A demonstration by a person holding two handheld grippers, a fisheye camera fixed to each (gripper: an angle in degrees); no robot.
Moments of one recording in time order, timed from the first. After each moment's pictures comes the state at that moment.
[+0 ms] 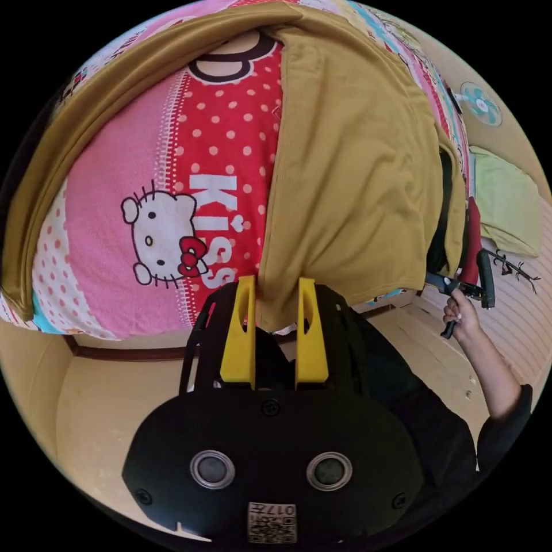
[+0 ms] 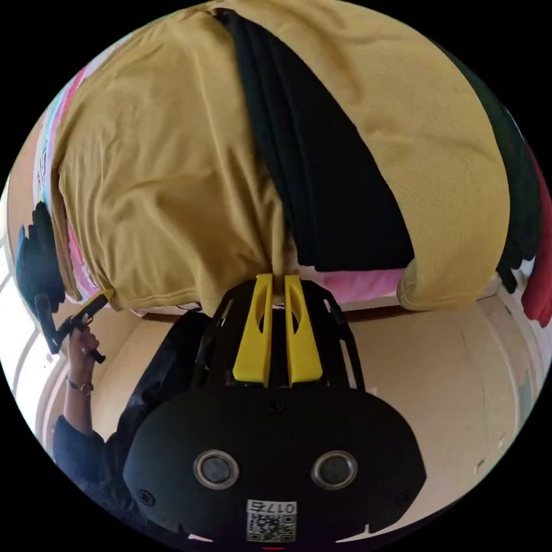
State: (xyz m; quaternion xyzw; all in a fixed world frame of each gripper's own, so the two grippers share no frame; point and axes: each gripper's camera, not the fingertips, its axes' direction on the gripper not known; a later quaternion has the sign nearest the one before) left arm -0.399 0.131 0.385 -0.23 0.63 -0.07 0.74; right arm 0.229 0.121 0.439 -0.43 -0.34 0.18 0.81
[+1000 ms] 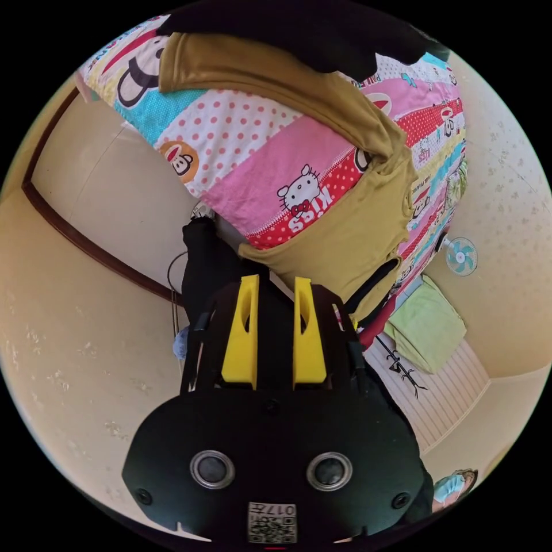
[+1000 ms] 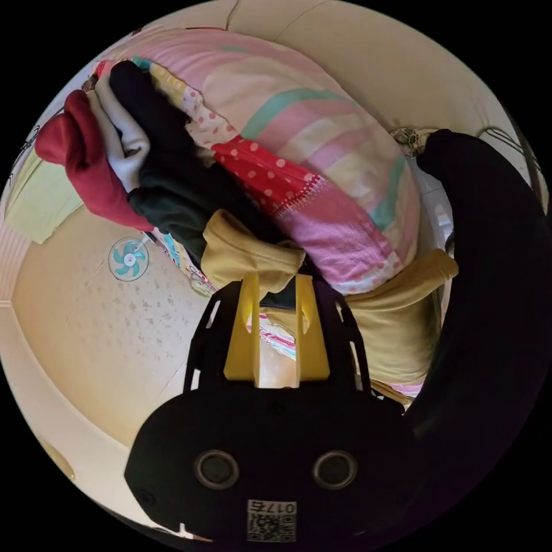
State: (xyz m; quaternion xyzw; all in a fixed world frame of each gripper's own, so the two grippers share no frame) left arm -0.608 0.315 0.446 -0.33 0.67 -0.40 0.53; right arm 0.241 0.372 0.457 -0.07 -0.44 0.89 0.09
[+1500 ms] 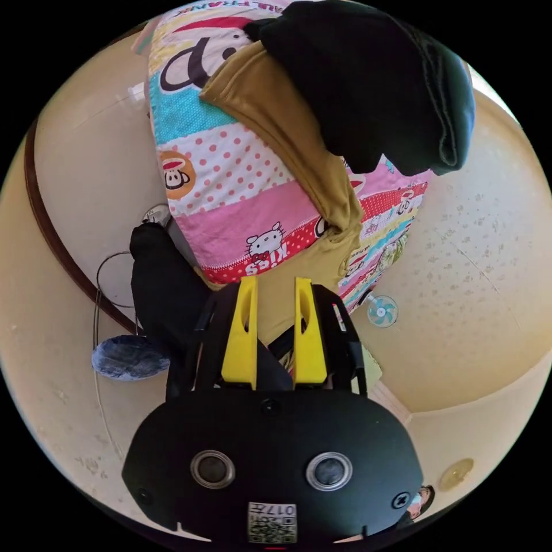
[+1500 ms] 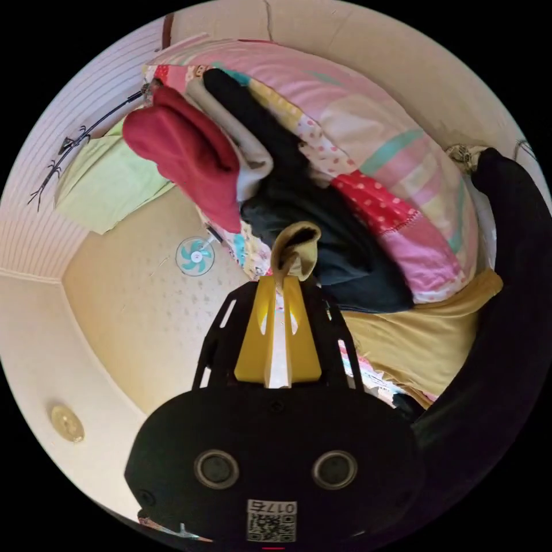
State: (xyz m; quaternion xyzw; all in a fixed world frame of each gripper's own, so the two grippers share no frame) left arm -0.621 0.373 0.500 -0.24 0.70 -0.58 0.34; right arm 0.270 0.434 0.419 0.15 -0.46 0.87 0.07
